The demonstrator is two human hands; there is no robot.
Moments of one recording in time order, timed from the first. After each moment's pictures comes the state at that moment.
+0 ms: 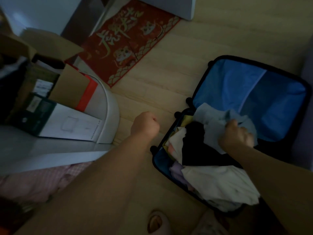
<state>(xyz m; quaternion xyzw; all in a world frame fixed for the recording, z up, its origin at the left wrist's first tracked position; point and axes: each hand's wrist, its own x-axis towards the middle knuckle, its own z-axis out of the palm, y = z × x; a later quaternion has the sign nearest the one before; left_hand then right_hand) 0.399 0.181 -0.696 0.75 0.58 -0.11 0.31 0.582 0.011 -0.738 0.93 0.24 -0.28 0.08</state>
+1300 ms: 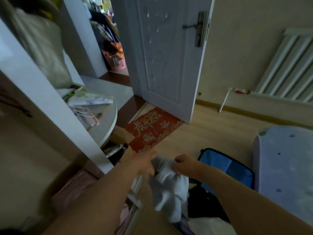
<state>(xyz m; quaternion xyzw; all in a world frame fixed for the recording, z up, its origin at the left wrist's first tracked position) 0.265 0.192 -0.232 0.79 0.43 -0.20 0.38 0.414 0.085 -0.231 0.75 0.47 -0.45 -0.11</state>
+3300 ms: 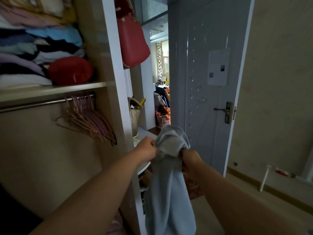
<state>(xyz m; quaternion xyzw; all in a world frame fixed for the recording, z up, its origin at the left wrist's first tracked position) 0.235 0.072 0.039 0.71 0.59 0.24 0.31 0.380 0.038 0.004 0.64 0.33 -0.47 -0.50</state>
